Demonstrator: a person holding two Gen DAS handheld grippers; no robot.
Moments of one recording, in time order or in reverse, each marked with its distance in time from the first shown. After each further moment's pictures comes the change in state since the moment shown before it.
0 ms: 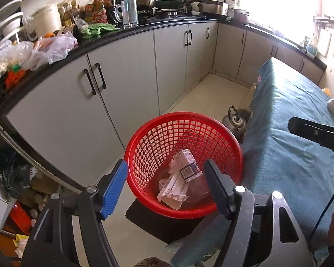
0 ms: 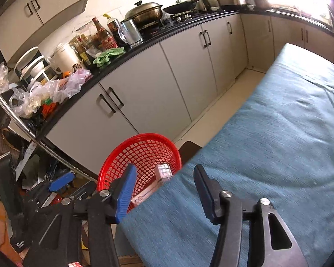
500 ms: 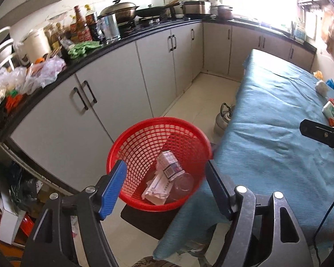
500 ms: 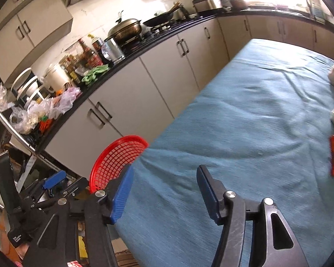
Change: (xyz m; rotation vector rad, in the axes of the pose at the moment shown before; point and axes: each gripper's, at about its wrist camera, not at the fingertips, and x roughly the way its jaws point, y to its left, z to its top) left arm -0.031 -0.067 -0.003 0.120 -0.033 0.018; right arm -0.065 -0.057 -0.031 0.108 -0.078 -0.034
